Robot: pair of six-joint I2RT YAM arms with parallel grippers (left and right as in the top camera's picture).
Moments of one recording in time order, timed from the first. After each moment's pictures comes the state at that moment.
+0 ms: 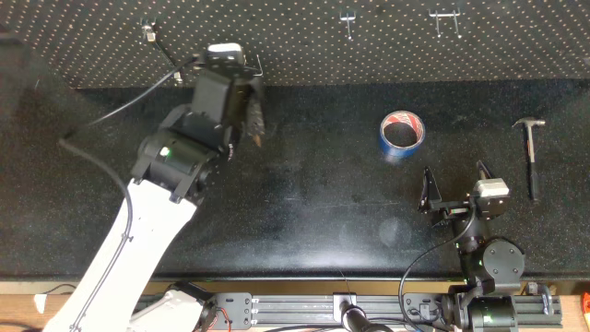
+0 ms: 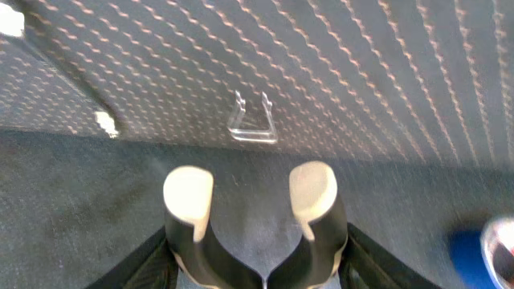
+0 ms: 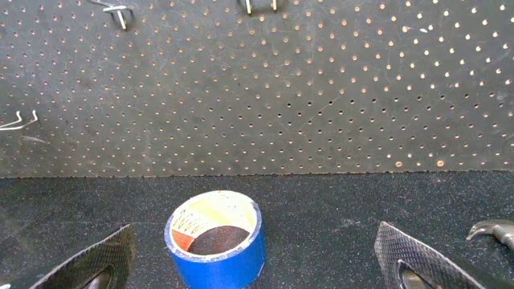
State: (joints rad) left arm -0.43 1.32 1.32 -0.78 -0.31 -0.41; right arm 0.02 0.01 0.01 -0.06 -0.11 0.09
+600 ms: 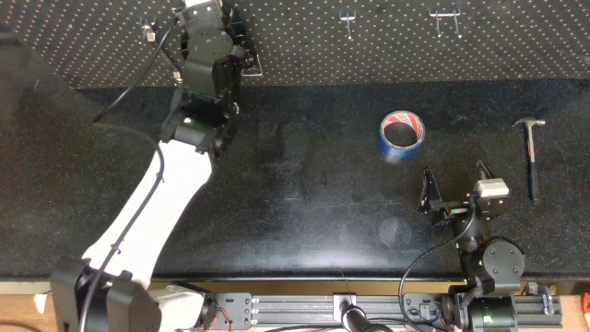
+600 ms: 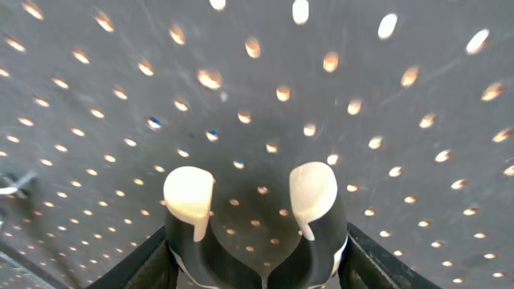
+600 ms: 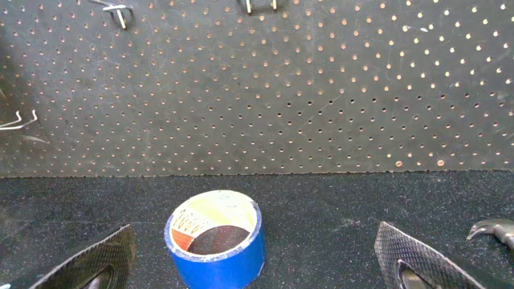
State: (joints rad) left arm -0.30 1.52 1.17 0.05 -0.41 -0.28; right arm 0.02 0.01 0.01 -0.06 -0.11 0.09
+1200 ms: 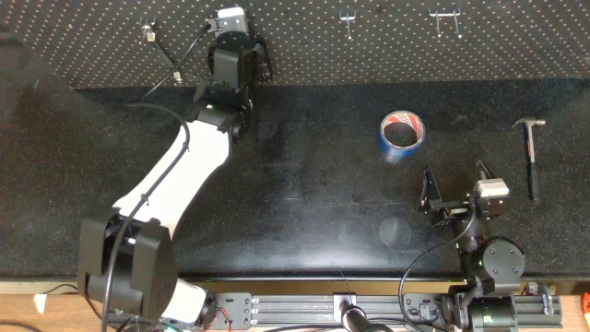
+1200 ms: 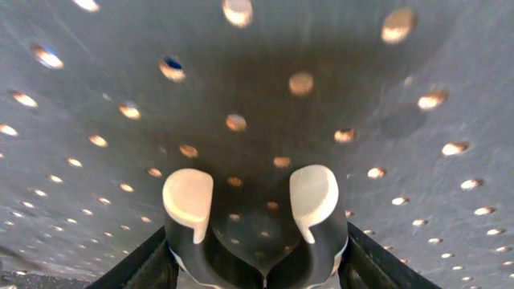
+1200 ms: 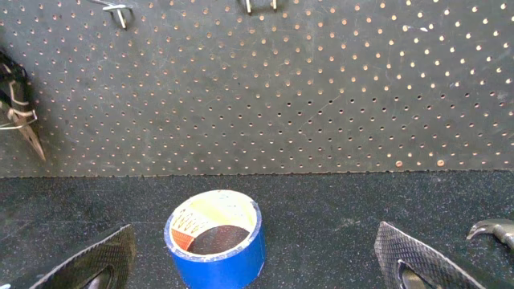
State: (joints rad) left arm -0.30 1.70 1.17 0.01 -0.32 -0.28; right arm 0.02 0.01 0.01 -0.06 -0.11 0.09
